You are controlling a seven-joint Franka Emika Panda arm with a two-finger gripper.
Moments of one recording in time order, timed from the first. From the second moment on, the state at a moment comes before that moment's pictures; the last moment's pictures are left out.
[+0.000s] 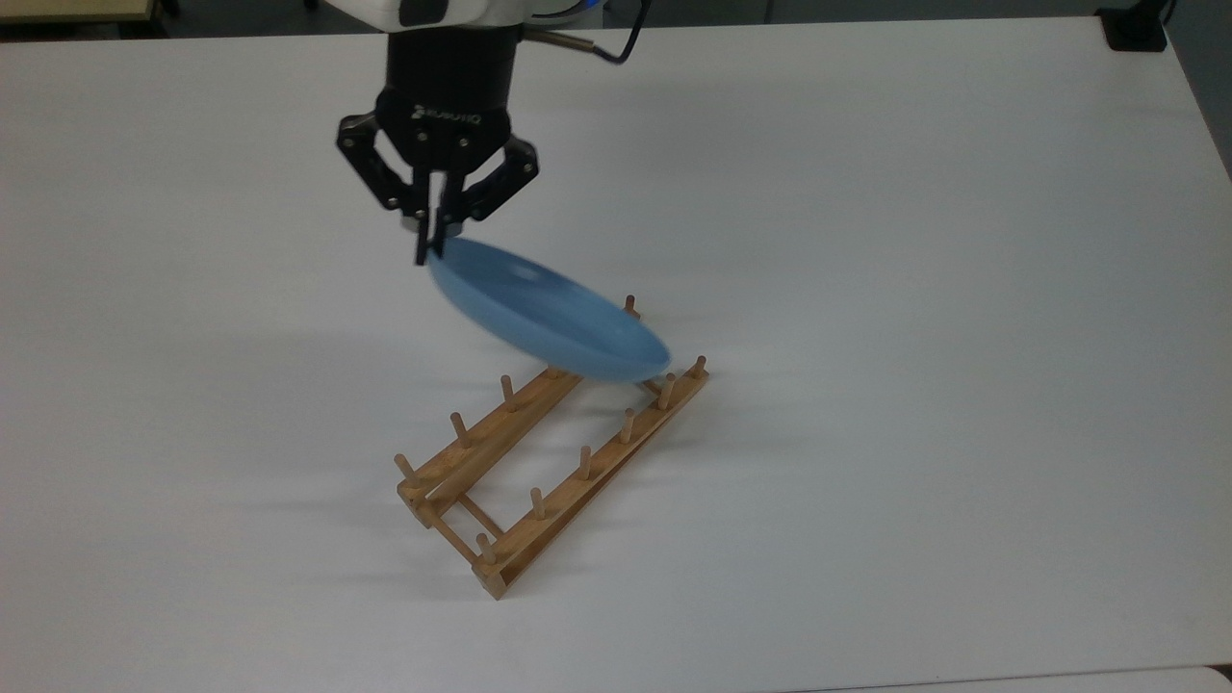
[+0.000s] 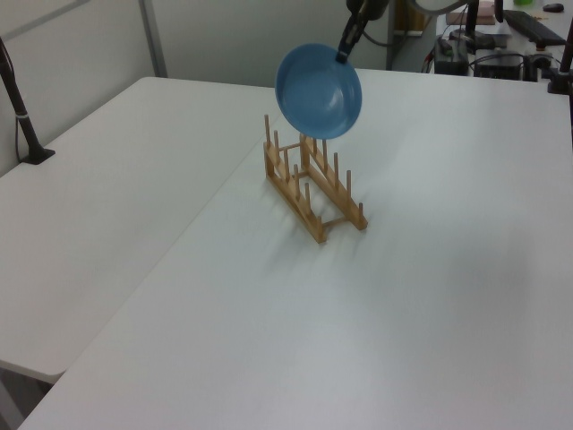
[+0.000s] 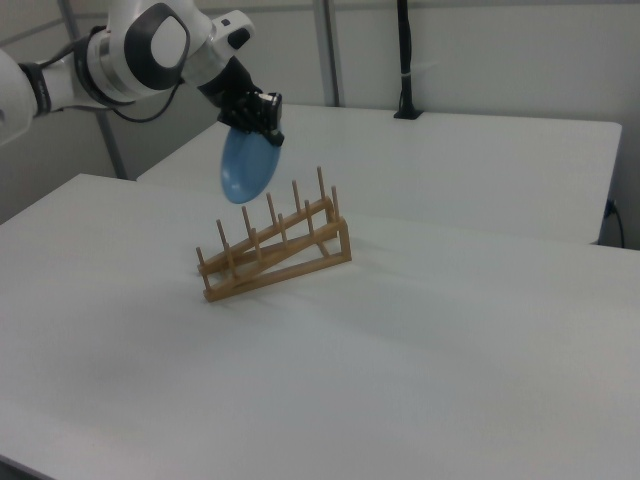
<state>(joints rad) 0.17 0.23 -0.14 -1.50 -0.27 2.21 0.04</state>
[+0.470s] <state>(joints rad) 0.18 0.24 -0.13 -1.51 -0.58 2.24 0.38</state>
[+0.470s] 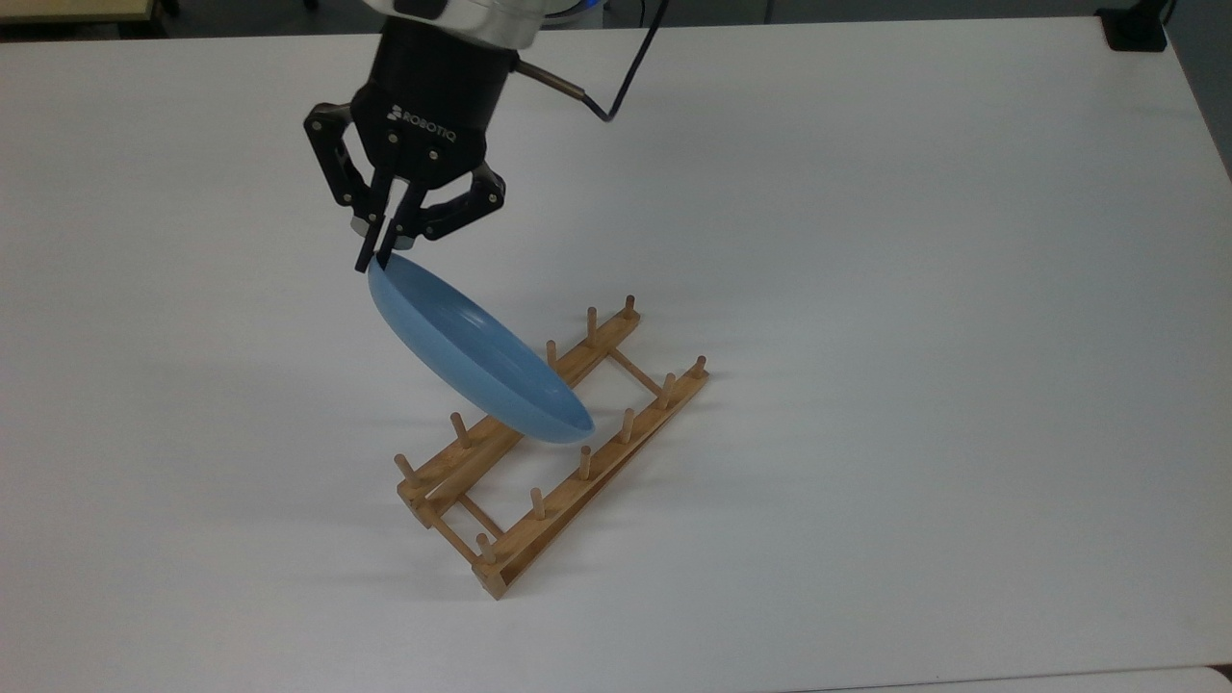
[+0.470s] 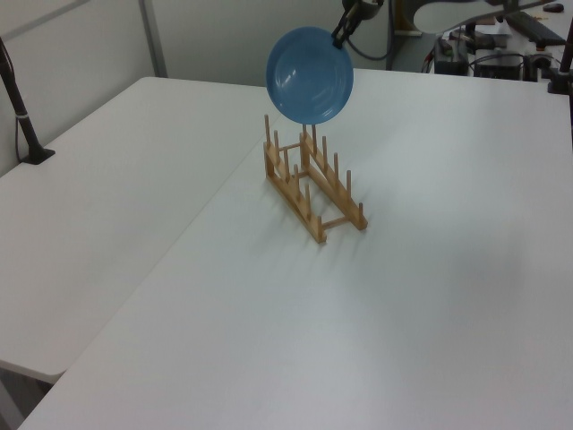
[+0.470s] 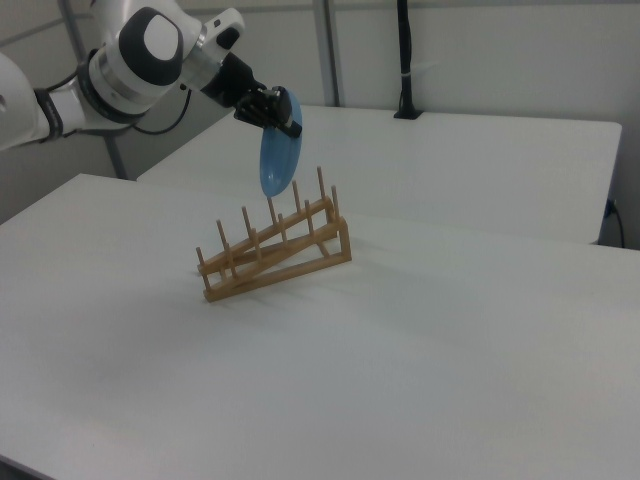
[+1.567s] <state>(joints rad) 0.25 0.27 -0.12 -1.61 -0.79 2.26 0.50</state>
